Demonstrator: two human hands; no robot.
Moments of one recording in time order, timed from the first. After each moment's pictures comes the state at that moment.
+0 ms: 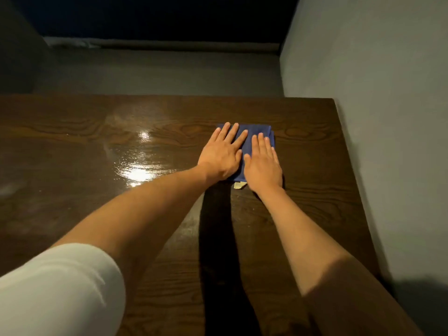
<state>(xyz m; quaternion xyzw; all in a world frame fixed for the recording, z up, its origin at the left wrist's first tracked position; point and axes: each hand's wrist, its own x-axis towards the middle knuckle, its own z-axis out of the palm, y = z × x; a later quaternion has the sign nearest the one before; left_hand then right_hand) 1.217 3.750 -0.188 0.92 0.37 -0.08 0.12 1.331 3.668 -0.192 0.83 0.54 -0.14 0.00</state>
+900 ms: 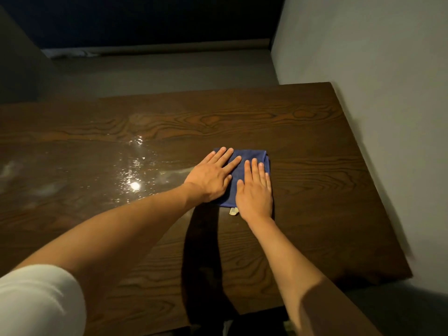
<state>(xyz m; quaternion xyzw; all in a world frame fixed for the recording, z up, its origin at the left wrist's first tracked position) 1.085 3.705 -0.177 0.95 0.25 -0.13 0.13 1.192 3.587 -0.184 0.86 0.48 -0.16 -0.02</state>
